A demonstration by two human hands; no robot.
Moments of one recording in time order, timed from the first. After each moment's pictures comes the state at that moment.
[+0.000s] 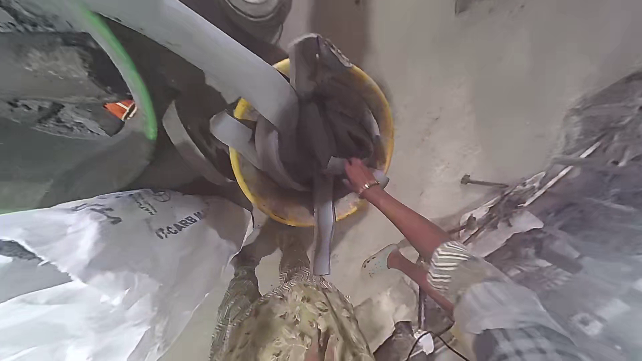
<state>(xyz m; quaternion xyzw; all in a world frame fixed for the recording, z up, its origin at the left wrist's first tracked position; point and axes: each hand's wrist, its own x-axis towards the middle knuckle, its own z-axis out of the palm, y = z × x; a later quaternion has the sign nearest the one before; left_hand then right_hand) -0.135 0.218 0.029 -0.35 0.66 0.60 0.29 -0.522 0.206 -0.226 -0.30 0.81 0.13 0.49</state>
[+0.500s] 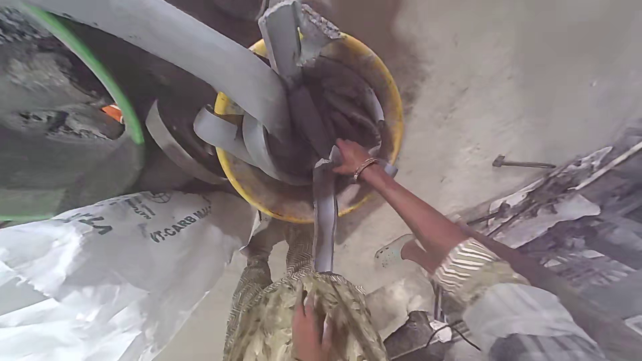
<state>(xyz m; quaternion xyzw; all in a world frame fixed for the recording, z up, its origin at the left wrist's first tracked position) -0.198 0.201 -0.029 -0.44 0.65 0.53 0.32 -0.550 0.176 -0.229 -0.25 0.78 0.06 0.58</state>
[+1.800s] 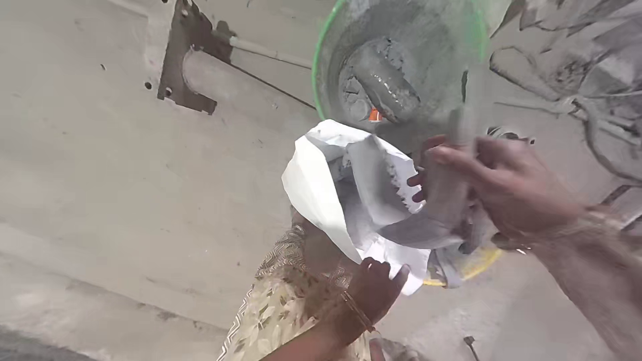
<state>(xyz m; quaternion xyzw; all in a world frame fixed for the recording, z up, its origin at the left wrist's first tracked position) -0.052 -0.025 0.028 -0.42 0.75 0.52 -0.03 -0.204 -0.199 0.098 -0.46 0.68 -0.12 0.56</state>
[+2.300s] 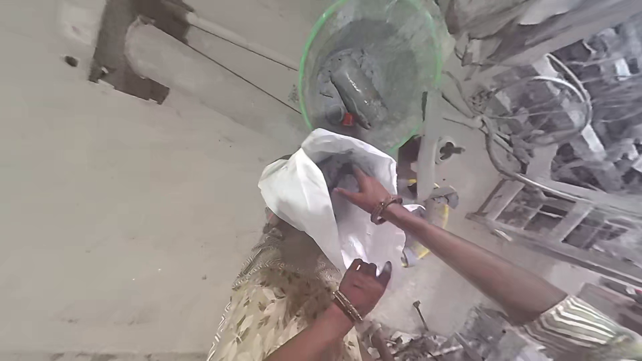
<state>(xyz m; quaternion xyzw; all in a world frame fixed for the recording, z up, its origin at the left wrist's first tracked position) -0.006 -0.035 0.023 -0.38 0.73 0.57 -0.06 -0.099 -0.205 -0.002 -0.45 0.69 0.21 0.52</state>
